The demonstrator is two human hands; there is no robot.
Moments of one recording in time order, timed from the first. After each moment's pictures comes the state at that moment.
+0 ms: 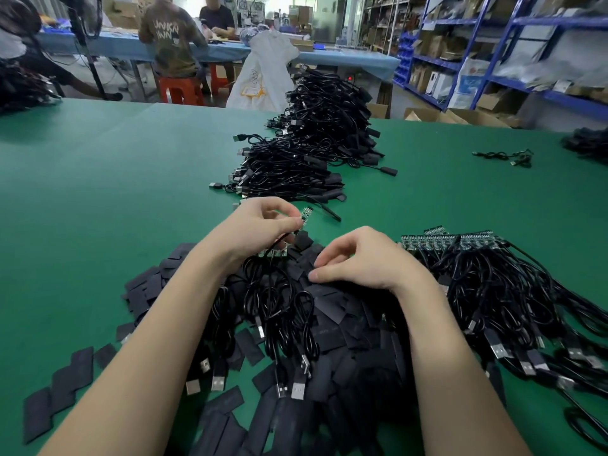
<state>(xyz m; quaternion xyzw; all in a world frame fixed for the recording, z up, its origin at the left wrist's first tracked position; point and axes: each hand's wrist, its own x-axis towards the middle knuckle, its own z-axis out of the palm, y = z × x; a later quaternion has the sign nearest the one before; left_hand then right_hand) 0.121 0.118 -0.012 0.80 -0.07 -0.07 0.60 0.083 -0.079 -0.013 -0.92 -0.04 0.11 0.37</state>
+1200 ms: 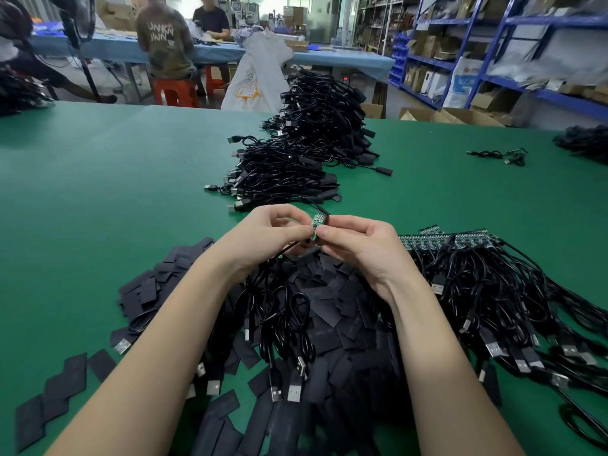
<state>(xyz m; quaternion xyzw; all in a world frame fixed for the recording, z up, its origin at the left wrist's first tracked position) 0.111 0.103 -0.013 0.76 -0.11 -0.11 0.63 0.086 -0.075 -0.026 -0.62 0.03 0.03 0.78</state>
